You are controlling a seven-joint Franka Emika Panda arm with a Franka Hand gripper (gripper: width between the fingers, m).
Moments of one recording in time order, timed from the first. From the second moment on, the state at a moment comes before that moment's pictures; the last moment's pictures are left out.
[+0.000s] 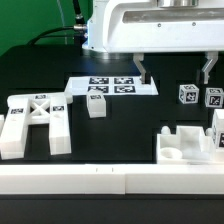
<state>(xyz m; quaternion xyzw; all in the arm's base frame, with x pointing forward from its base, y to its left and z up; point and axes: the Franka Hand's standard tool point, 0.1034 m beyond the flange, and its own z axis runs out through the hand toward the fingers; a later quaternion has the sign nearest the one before) 0.589 0.059 0.098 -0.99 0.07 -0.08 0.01</state>
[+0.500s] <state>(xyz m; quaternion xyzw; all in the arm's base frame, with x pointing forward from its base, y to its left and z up) 0.554 0.040 0.084 -0.99 -0.01 -0.10 -0.01</state>
